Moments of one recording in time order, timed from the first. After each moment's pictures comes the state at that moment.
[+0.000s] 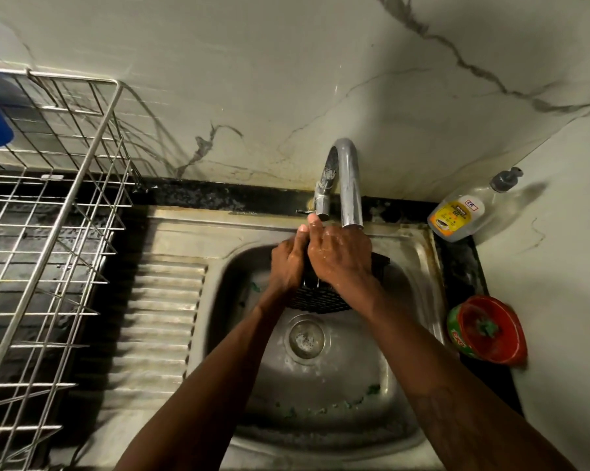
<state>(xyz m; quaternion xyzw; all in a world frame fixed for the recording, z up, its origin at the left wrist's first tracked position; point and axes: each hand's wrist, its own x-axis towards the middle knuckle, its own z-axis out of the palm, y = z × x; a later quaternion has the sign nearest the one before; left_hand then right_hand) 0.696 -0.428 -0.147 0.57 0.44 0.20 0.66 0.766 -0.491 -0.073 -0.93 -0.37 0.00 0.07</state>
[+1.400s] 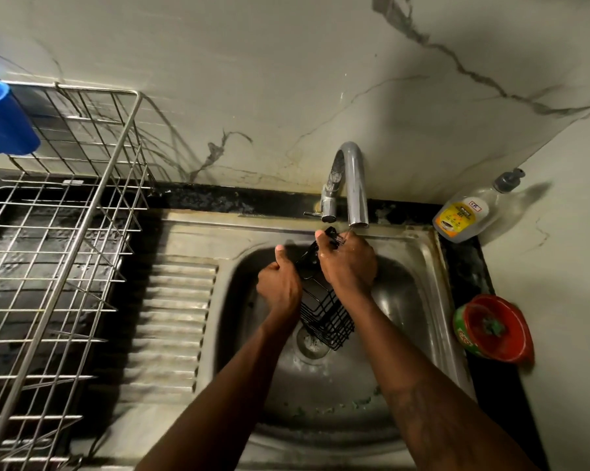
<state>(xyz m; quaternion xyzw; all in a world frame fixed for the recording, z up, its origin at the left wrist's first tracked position) 0.670 -0.451 -0.140 0.46 0.65 0.23 0.56 0.765 -0.501 -0.116 -0.95 -0.18 0.07 0.25</state>
